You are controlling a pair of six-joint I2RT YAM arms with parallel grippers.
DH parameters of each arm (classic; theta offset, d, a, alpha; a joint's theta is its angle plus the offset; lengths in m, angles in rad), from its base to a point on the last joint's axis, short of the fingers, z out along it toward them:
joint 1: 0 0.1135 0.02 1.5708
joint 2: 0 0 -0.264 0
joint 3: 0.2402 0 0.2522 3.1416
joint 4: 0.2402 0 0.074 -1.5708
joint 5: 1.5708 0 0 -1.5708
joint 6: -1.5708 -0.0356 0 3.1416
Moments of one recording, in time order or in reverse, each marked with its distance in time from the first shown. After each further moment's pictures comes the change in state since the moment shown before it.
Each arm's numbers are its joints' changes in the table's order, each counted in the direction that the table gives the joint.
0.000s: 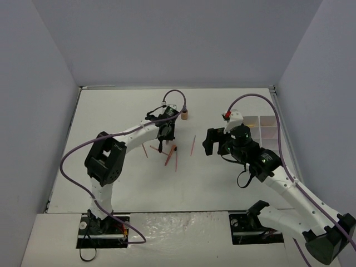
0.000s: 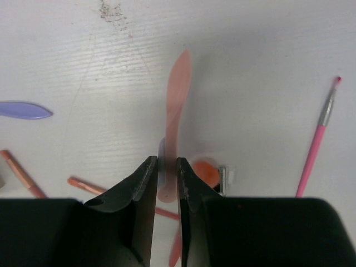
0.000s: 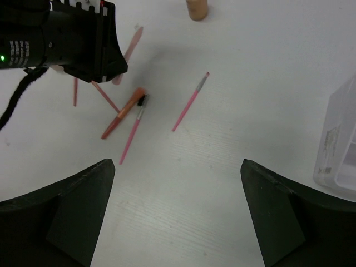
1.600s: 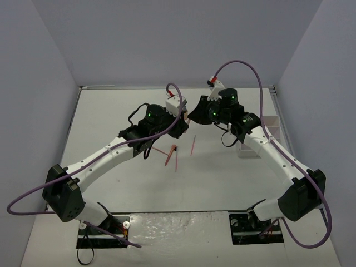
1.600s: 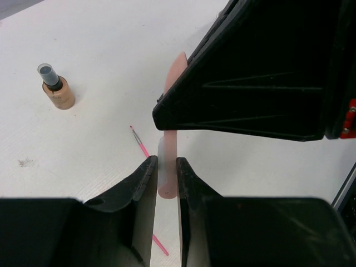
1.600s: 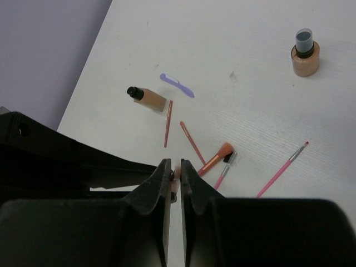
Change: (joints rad) left arm -0.103 0.478 -0.233 -0.393 0.365 -0.267; right arm -0.116 -0.450 0.379 -0.132 -0.423 -0.128
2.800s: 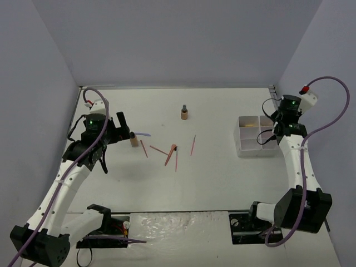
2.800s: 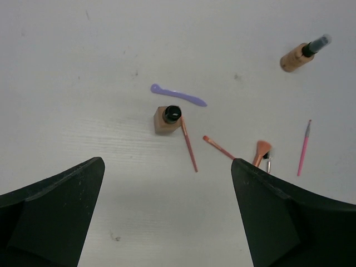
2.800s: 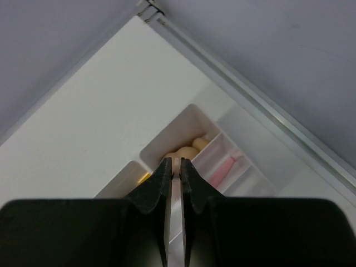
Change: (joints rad) left arm 0.462 0.451 -0.184 0.478 -0.328 0.203; right arm -0.654 0.148 -0.194 0.004 0.678 -0.024
